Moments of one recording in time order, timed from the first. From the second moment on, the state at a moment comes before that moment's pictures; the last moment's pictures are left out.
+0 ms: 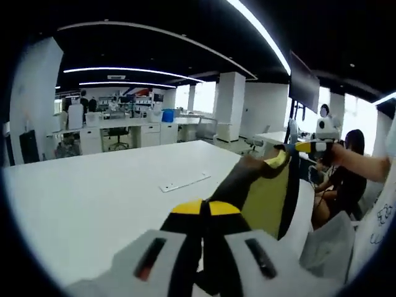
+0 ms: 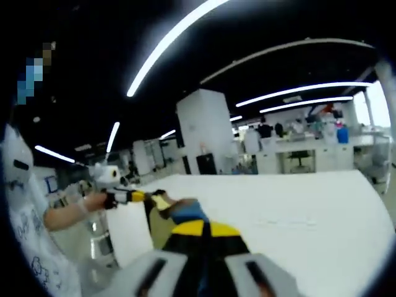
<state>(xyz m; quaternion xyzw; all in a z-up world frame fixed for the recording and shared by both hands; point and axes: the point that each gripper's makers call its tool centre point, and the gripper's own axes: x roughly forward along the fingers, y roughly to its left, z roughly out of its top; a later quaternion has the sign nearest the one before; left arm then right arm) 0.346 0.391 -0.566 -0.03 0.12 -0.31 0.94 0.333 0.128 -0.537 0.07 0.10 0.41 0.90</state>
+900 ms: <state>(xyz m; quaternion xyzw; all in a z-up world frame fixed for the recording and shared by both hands) 0.480 0.419 -0.701 -0.03 0.26 -0.26 0.93 0.500 0.150 -0.661 0.05 0.22 0.38 0.90</state>
